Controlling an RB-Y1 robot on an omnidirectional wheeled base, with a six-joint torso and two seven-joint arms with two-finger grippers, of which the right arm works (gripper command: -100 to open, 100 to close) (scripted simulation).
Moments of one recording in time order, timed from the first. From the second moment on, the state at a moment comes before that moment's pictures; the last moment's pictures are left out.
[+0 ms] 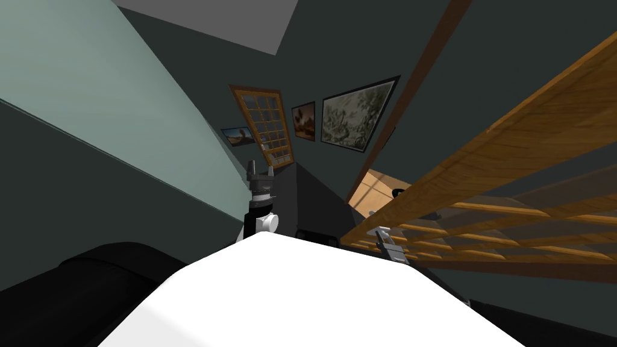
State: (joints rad) arm 0.29 -0.53 0.41 -0.72 -0.48 -1.21 -1.80
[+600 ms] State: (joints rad) arm 0.28 -0.54 0.43 -0.70 -0.46 -1.23 -1.82
